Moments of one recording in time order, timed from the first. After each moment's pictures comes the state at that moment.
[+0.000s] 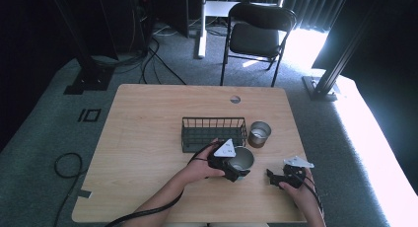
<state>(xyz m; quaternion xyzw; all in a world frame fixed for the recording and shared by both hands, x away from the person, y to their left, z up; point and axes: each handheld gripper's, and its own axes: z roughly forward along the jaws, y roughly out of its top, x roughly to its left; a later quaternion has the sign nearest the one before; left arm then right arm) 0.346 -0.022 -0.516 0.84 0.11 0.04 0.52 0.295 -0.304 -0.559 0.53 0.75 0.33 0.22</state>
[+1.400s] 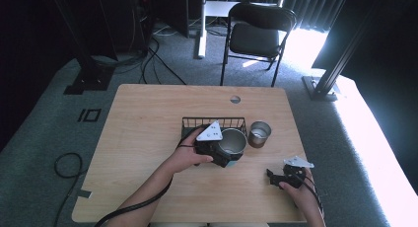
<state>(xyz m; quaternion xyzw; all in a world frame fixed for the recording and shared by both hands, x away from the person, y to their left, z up) 0.351 0.020 -0.437 0.81 0.11 0.08 0.57 0.295 -0.304 -0.559 0.53 0.75 0.33 0.22</state>
